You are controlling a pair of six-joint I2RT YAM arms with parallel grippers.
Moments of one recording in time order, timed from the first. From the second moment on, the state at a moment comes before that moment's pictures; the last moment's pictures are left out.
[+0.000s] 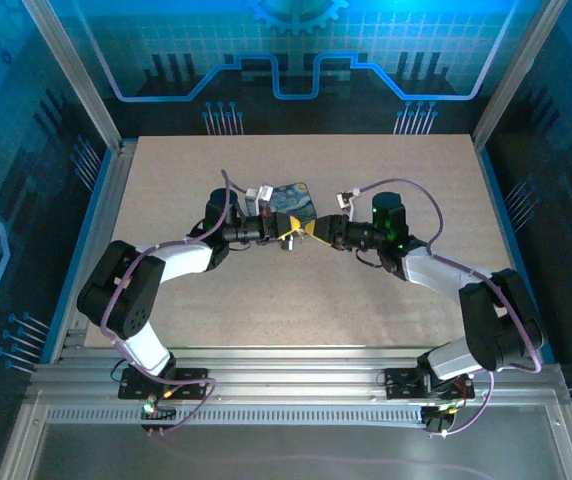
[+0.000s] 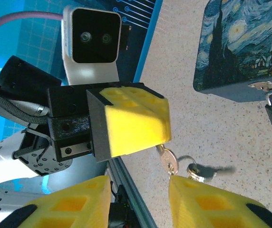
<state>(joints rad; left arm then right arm) -0.38 1.69 0.82 0.60 0.85 -0.99 0.37 1.46 0.73 0.37 -0.84 0.90</state>
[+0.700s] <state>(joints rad) -0.38 1.69 0.82 0.64 0.85 -1.01 0.40 1.55 0.73 0.46 -0.83 0.96</state>
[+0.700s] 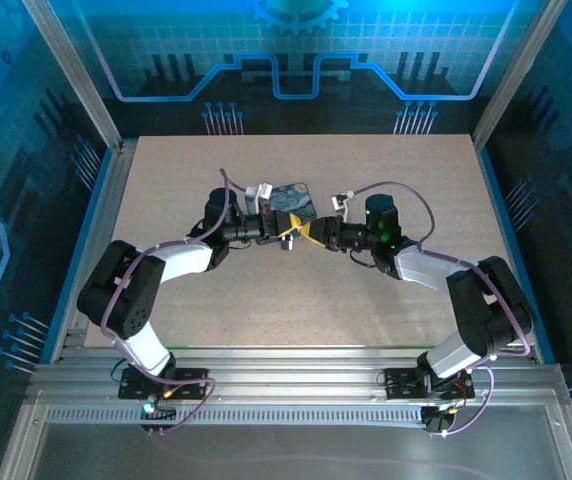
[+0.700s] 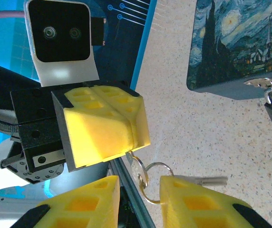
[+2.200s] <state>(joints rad) -0.38 1.69 0.80 0.71 0.83 -1.04 0.41 1.59 0.73 0.57 -0.83 1.06</state>
